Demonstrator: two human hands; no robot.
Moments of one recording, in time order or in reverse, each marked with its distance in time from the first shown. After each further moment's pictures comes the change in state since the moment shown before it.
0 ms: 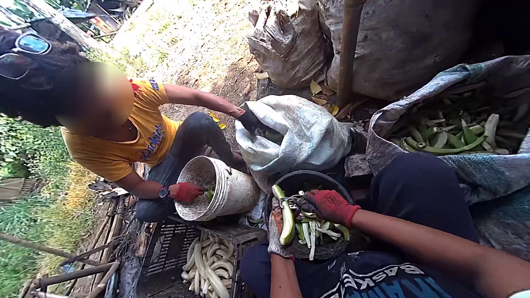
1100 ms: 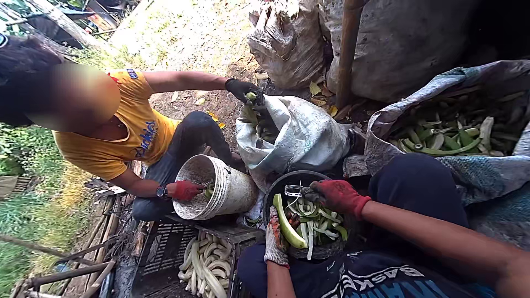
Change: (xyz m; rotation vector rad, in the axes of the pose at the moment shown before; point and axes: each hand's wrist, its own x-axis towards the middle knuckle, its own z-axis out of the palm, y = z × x) left_hand -0.005 -0.023 -0.024 -0.212 0.079 -0.154; right_hand -0.014 0.017 -0.030 0.025 0.069 0.064
